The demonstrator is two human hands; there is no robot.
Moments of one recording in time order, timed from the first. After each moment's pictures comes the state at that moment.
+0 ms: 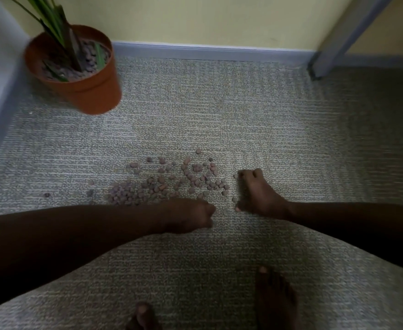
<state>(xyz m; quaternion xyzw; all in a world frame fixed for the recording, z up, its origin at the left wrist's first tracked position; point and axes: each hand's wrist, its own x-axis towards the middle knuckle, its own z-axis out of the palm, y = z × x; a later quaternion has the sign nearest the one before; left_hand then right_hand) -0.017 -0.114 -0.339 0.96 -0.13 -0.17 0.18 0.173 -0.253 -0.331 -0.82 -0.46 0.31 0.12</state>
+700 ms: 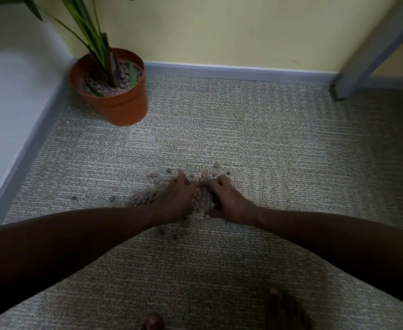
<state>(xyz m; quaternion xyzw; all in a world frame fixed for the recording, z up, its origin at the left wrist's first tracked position) -0.051 -0.060 -0.326 0.96 0.21 -0.04 0.18 0.114 -0.174 -0.339 -0.71 -0.60 0.31 0.18</state>
